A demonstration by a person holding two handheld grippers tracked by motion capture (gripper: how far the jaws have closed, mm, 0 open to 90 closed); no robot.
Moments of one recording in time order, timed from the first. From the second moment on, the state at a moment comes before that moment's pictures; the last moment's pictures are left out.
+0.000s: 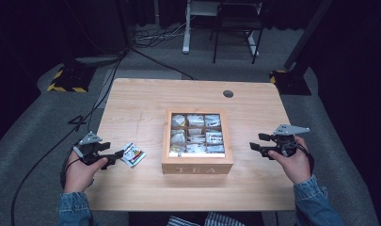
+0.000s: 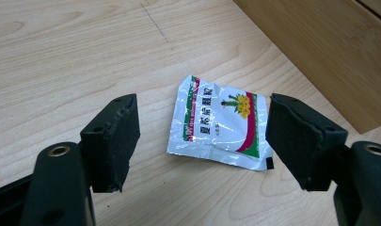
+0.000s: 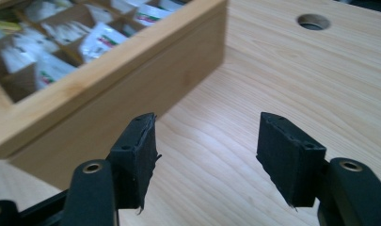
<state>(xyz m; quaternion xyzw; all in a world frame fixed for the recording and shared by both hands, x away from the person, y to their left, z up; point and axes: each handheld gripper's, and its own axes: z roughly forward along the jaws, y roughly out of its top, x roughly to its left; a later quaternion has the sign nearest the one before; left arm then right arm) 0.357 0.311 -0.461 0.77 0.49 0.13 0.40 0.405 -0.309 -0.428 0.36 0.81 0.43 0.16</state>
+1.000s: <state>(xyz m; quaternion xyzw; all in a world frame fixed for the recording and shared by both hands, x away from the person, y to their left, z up) 0.371 0.321 -0.482 0.74 0.53 0.13 0.39 0.427 -0.381 -0.495 0.46 0.78 0.37 0.20</state>
